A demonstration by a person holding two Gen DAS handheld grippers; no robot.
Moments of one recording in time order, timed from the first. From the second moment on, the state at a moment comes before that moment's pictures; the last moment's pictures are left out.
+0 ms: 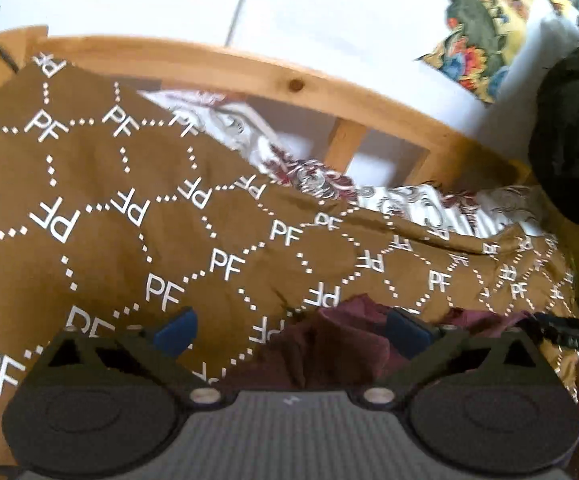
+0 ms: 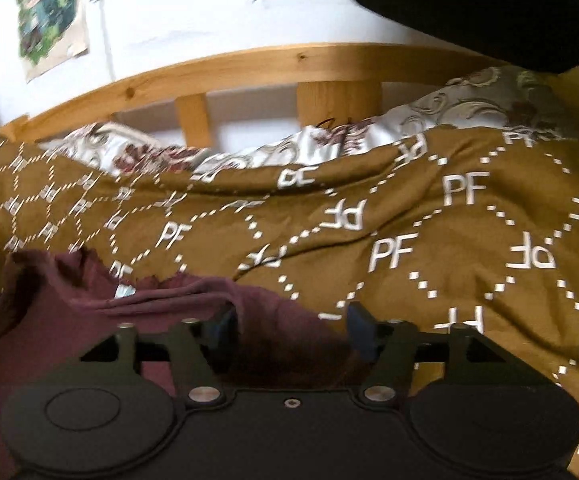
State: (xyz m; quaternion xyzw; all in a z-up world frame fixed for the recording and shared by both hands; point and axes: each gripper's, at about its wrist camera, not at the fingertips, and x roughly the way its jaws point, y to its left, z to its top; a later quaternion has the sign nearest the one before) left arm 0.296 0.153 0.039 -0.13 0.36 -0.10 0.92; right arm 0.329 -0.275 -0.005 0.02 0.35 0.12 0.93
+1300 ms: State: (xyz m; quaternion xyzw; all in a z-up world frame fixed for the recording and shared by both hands) left arm 0.228 0.074 -0.006 0.05 0.39 0.00 0.92; right arm 0.192 -0.267 -0.031 -0.02 0.36 0.16 0.92
